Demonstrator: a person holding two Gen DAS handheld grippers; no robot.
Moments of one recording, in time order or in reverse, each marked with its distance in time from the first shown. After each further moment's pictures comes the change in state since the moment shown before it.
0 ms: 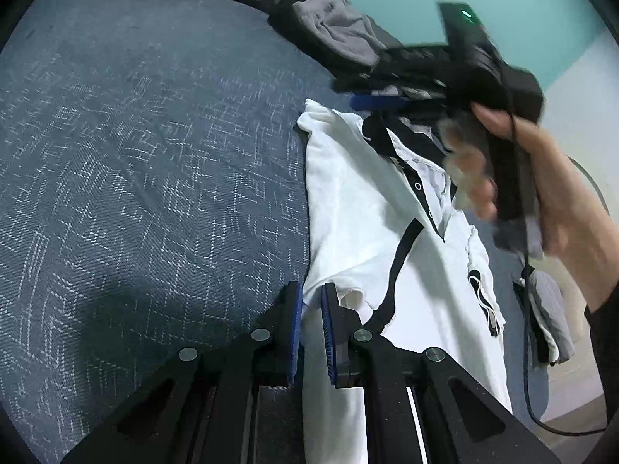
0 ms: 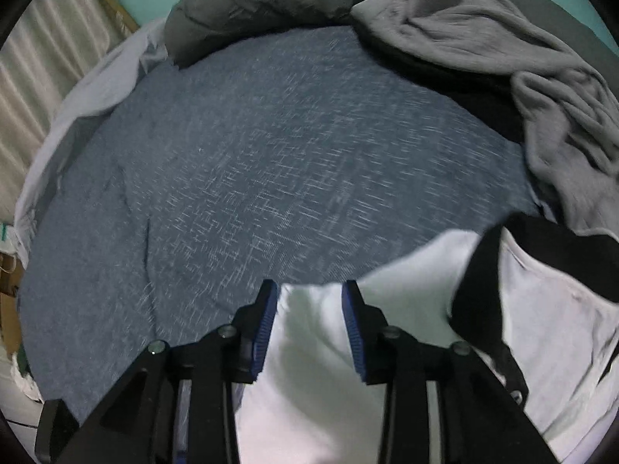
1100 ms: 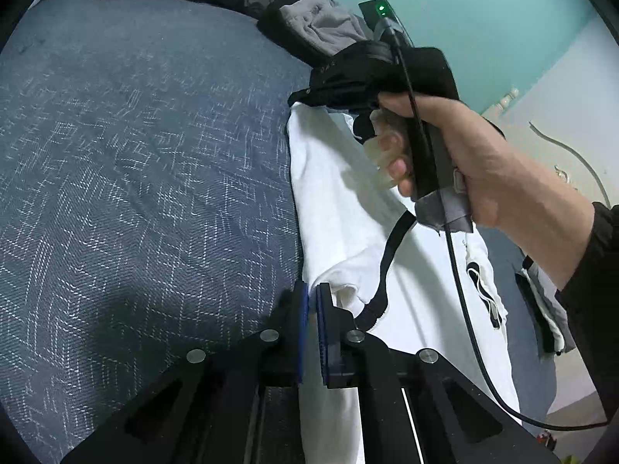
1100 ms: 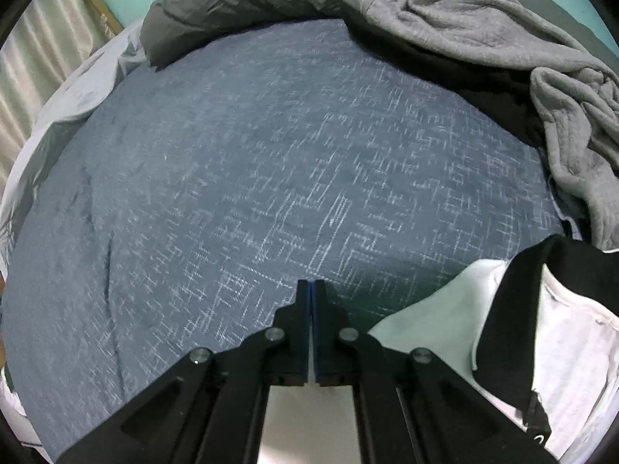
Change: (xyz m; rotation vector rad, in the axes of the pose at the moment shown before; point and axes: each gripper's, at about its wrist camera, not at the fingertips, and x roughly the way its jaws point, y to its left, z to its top) left arm -0.006 -0.005 -0.007 0.051 -0.005 0.009; right arm 0.030 -0.018 0.009 0.043 -0.059 -0.048
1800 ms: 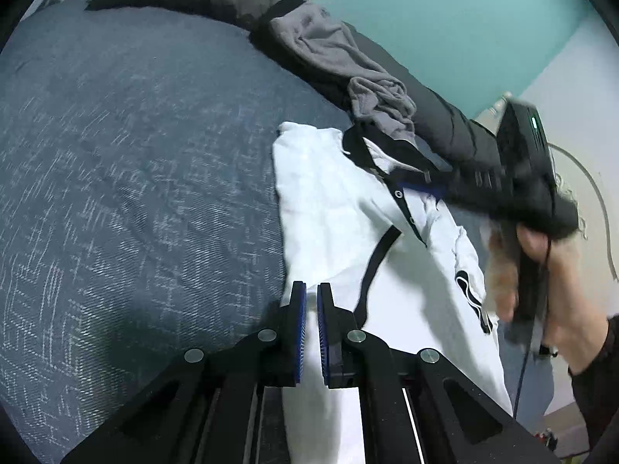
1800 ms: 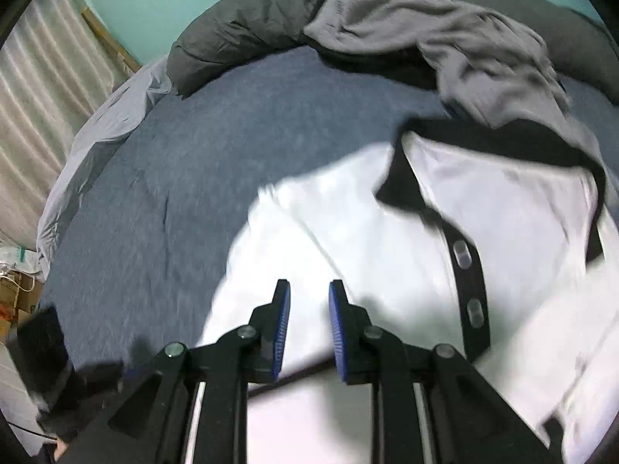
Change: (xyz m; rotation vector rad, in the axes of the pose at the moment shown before) left arm -0.011 -0.011 0.011 0.030 -0.026 -0.011; right arm -0.112 -0.047 -0.122 0.104 -0.064 0.124
